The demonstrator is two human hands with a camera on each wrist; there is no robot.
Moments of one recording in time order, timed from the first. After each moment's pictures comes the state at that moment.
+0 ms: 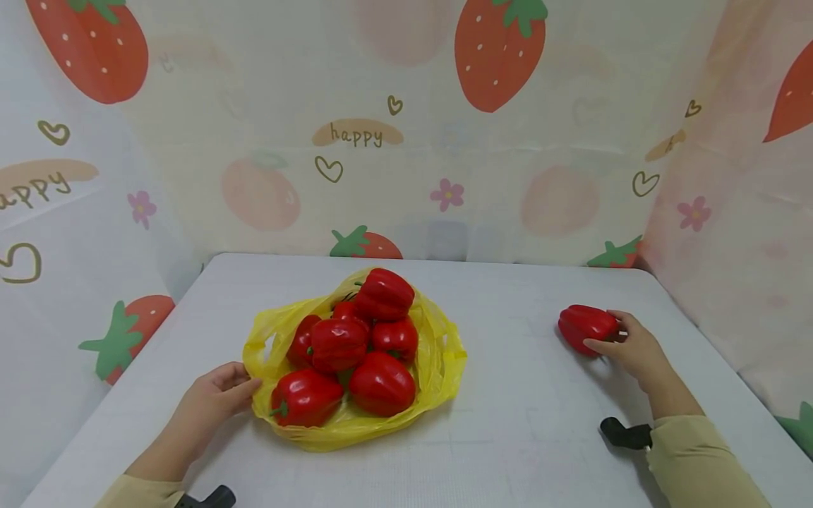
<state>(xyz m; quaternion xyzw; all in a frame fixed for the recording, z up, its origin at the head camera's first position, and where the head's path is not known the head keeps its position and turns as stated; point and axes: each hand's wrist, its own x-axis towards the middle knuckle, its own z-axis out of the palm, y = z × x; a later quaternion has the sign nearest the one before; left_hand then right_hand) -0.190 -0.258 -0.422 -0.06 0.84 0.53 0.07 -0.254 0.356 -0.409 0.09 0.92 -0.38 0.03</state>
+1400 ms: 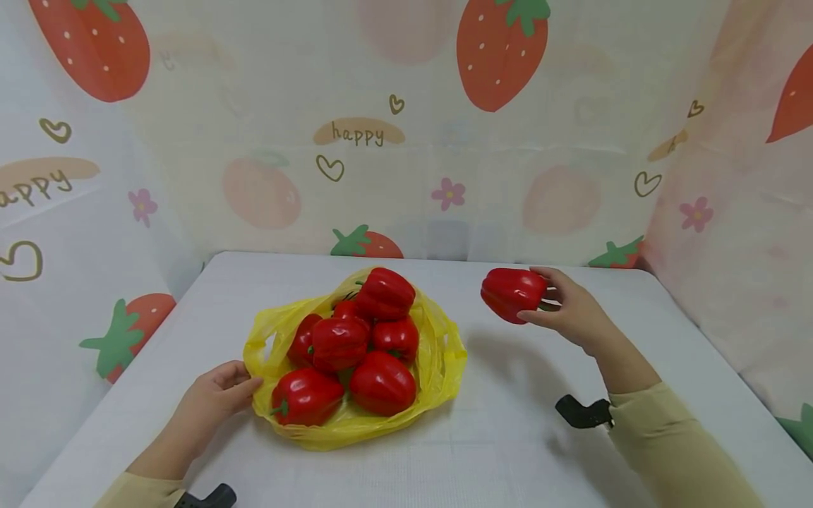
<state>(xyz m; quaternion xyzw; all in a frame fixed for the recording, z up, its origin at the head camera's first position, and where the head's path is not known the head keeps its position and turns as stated) -0.191 -0.259 -0.423 -0.06 0.85 0.53 0.07 -0.260 0.247 -0.337 -0.10 0.89 -0.45 0.01</state>
